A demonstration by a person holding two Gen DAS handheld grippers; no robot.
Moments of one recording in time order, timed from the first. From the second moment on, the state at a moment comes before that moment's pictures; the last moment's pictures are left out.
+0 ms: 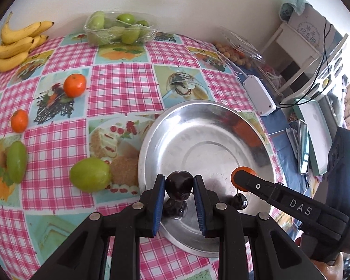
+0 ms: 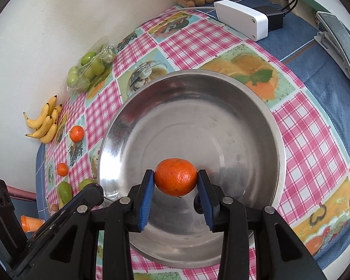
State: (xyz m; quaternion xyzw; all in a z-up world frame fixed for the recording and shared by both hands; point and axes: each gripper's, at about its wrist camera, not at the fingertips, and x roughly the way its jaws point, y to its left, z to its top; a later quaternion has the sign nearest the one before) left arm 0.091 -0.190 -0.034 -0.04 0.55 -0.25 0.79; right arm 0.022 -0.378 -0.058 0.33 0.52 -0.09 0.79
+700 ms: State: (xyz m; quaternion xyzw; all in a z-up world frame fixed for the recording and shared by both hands) left arm 0.099 -0.201 -0.050 -0.03 0.56 -0.26 0.79; right arm 0.031 -0.383 -0.075 0.33 0.53 -0.10 0.78
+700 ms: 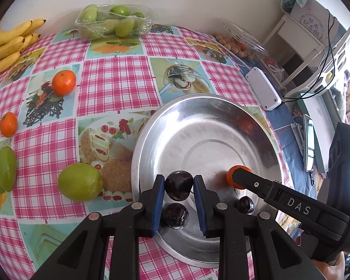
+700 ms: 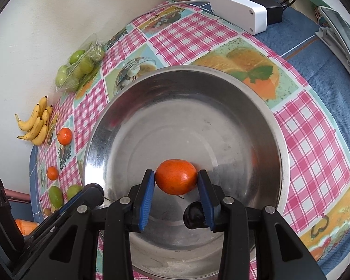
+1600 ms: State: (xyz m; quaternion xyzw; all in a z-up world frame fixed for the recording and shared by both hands) left arm 0.125 -0.098 -0.030 -0.09 0.57 -0.10 0.81; right arm 0.026 -0.377 -0.047 0.30 0.50 -0.09 0.81
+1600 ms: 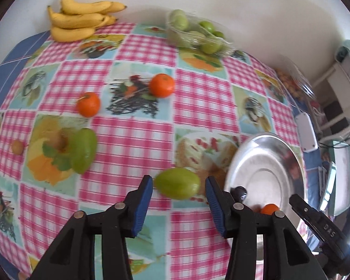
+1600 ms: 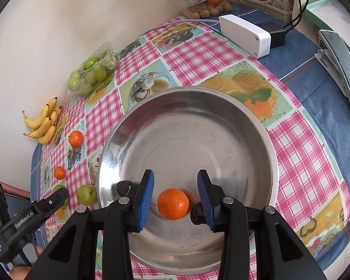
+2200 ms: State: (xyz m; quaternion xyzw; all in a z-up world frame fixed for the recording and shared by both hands) left arm 0.127 -0.066 -0.034 -0.09 0.58 -0.07 0.81; right arm 0.037 -0.345 -0.046 0.24 0.52 -0.07 0.81
